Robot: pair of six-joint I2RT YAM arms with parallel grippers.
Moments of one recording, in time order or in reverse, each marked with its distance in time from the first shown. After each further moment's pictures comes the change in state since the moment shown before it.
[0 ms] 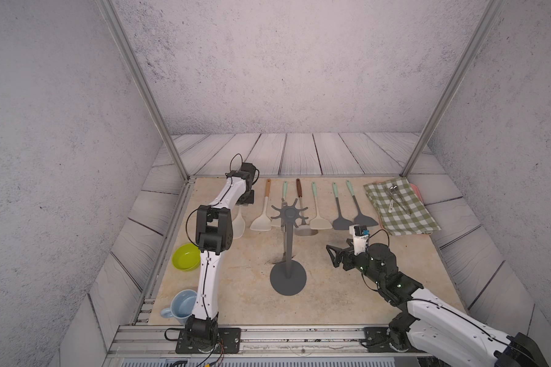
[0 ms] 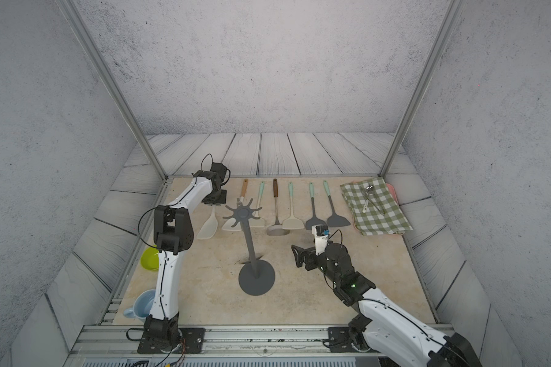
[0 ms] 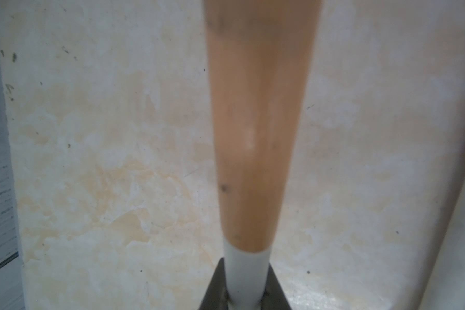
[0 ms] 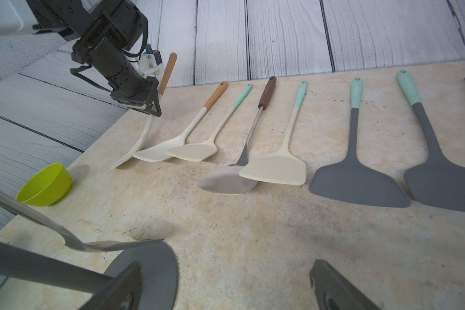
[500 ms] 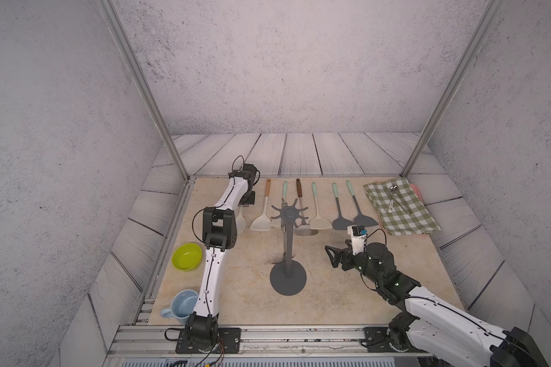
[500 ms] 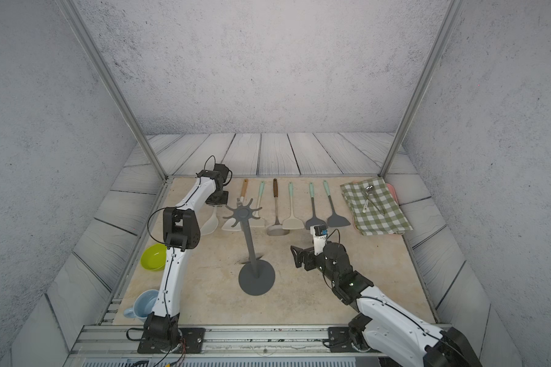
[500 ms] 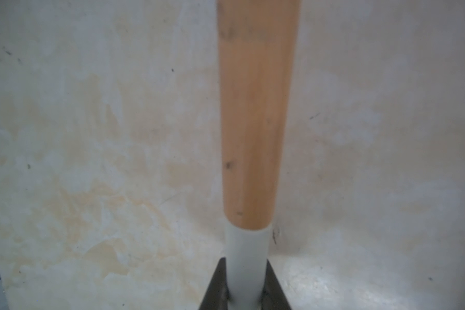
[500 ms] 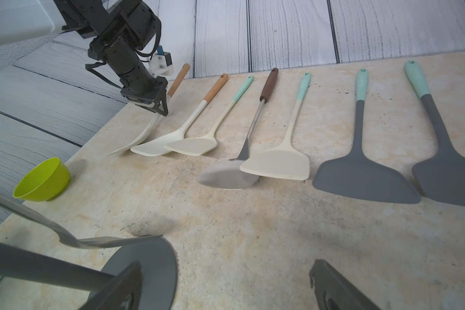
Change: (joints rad) left arm 0.007 0.155 0.201 -0.099 0.033 0.029; right arm 0.000 0.026 0.000 0.016 -0.018 0.000
